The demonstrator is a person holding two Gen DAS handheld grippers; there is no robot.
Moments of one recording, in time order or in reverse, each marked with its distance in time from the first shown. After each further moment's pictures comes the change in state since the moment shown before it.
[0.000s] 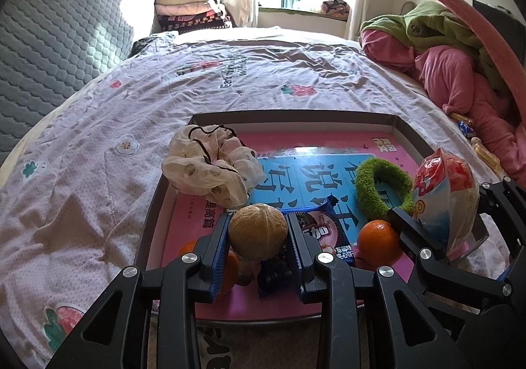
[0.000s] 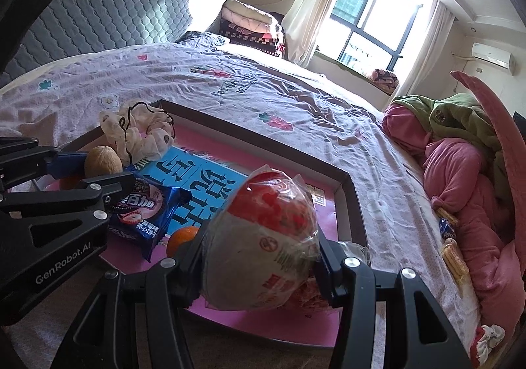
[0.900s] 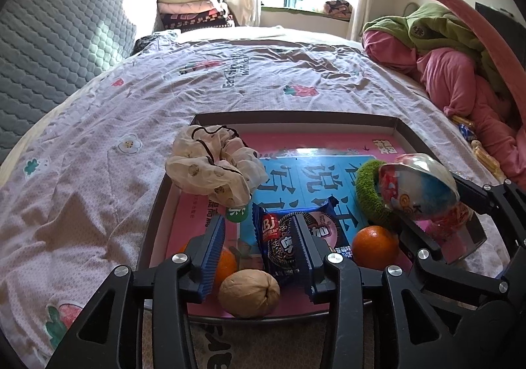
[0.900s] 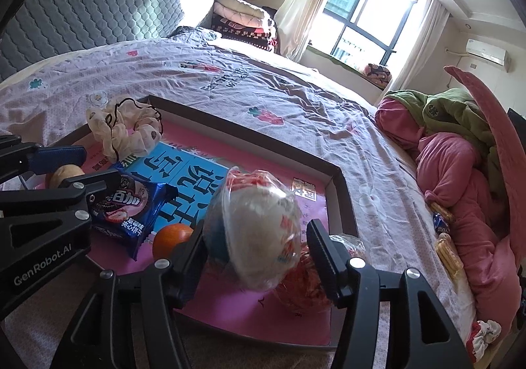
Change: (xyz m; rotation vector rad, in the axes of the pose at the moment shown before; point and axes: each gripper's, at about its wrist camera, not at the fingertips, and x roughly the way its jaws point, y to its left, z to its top) left arm -0.003 0.002 0.001 -0.013 0.003 0.003; right arm 0.003 -0.003 0.001 0.007 0.024 -0.025
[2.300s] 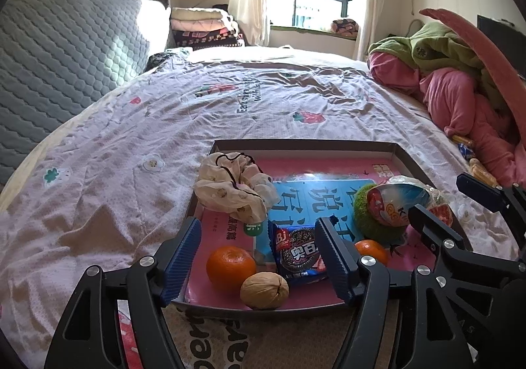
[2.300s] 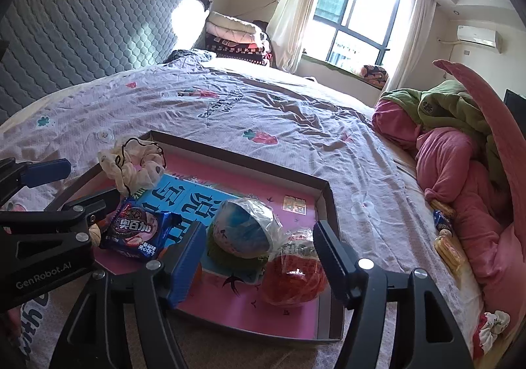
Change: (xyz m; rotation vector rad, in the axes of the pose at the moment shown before) left arm -0.040 0.008 0.005 -0.023 -0.089 0.032; right arm -0.033 -0.026 0.012 0.099 -0.065 0.045
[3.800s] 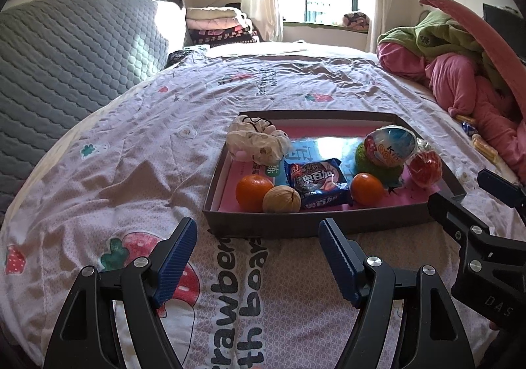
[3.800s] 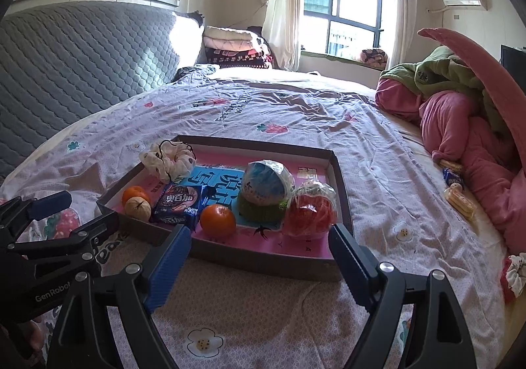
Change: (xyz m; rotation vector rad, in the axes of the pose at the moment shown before) left arm -0.057 -0.002 -0.056 0.020 0.022 0.101; right arm -0.057 -0.007 -0.045 0.162 -0.015 0.099
